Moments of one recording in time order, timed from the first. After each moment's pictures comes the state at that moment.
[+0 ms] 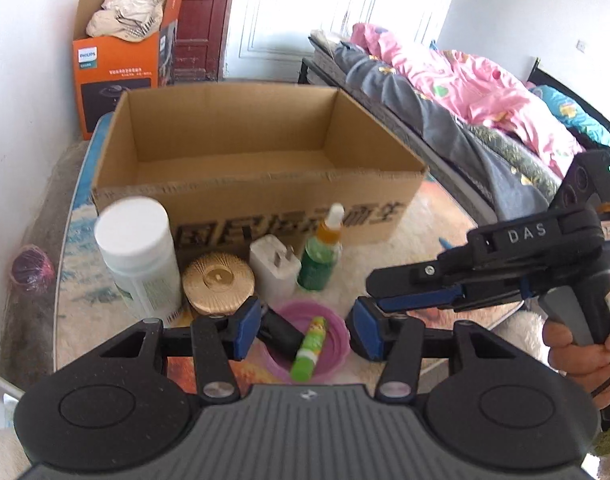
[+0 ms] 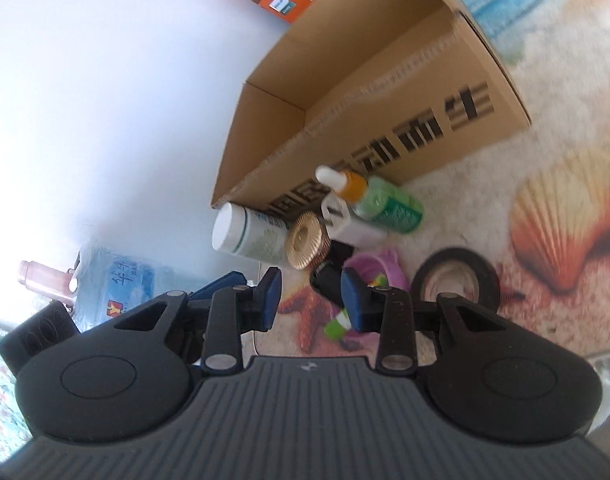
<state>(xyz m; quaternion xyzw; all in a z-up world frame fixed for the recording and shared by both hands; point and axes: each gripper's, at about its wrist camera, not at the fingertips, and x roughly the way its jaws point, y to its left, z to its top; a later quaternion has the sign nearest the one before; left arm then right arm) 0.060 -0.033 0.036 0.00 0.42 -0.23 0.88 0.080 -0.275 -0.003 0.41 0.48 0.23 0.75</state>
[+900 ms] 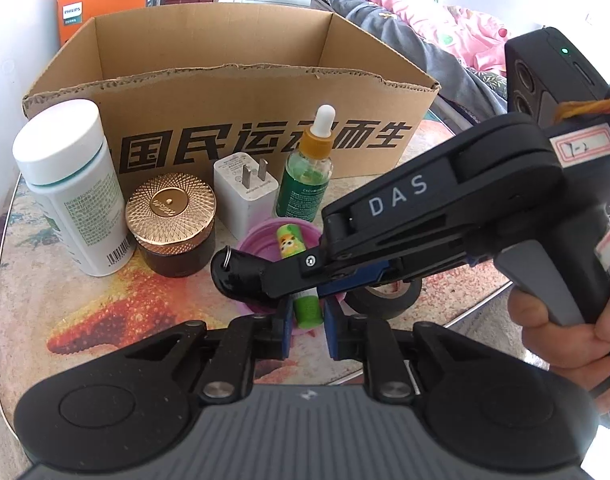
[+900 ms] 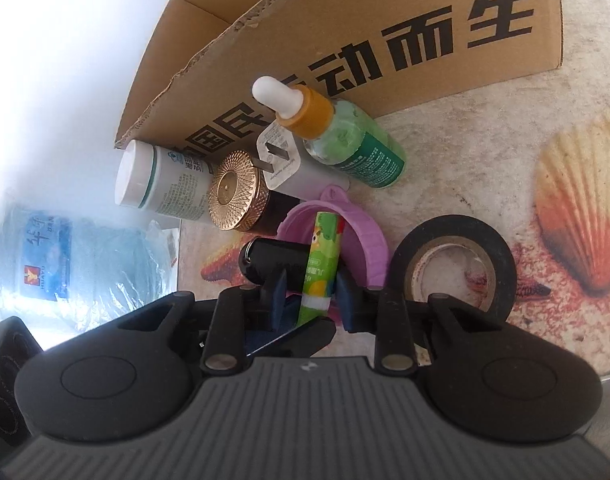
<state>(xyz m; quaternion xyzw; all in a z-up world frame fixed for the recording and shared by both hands) 0.065 -0.053 -0.016 0.01 0.47 -0.23 0.85 0.109 -0.206 -0.036 0.31 0.58 0.18 0.73</state>
